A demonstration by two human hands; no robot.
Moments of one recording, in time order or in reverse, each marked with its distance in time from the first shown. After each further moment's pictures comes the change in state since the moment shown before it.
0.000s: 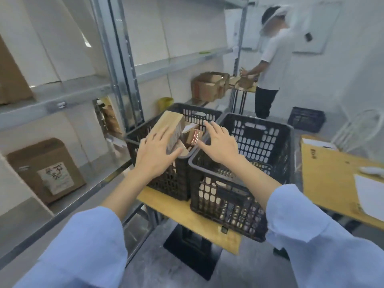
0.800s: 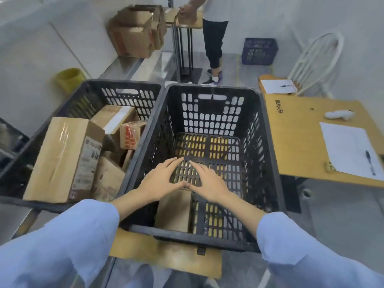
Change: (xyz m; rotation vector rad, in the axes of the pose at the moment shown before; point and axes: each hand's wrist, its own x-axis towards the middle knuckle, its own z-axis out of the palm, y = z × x) left_hand 0.160 0.073 0.246 -0.254 -0.749 0.321; right_hand 0.025 0.187 0.158 0.293 -0.446 0.356
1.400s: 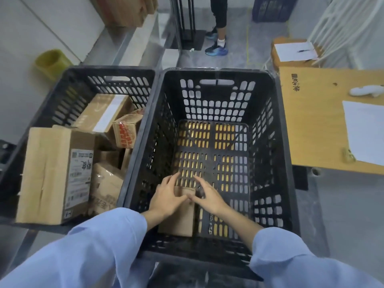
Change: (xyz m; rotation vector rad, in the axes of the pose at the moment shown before) left_hand 0.012 -0.014 0.054 -0.245 -0.096 -0.377; right_hand 0.011 0.020 0.053 0.531 -0.202 0.200
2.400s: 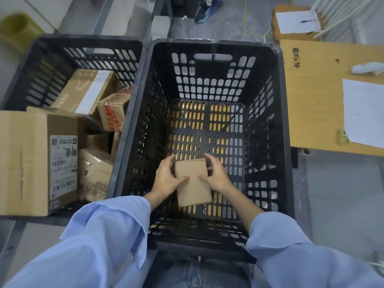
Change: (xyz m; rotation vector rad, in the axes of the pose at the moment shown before) left_hand 0.029 -0.012 0.032 -0.393 0.062 -0.023; right_hand 0.016 0.032 -0.017 0.171 0.203 0.179
